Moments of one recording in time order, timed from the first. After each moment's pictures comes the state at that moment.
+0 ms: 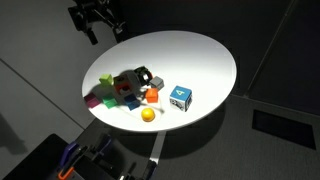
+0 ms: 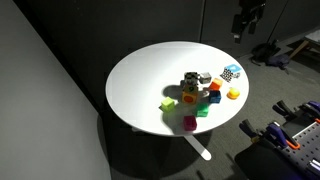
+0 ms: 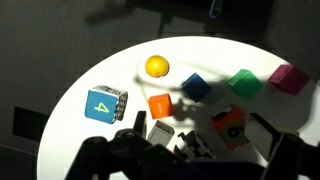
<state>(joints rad) 0.06 -0.10 0.11 -2.25 -0.09 2.02 0.01</state>
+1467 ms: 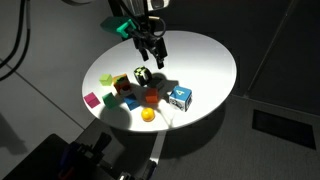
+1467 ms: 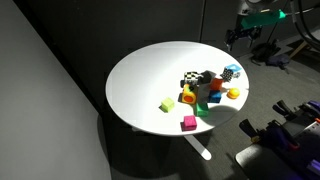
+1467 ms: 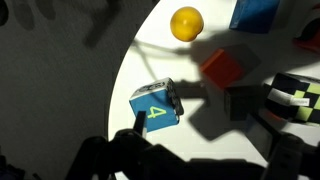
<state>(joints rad) 0.02 0.20 -0.06 -2.20 -0.13 2.34 0.45</state>
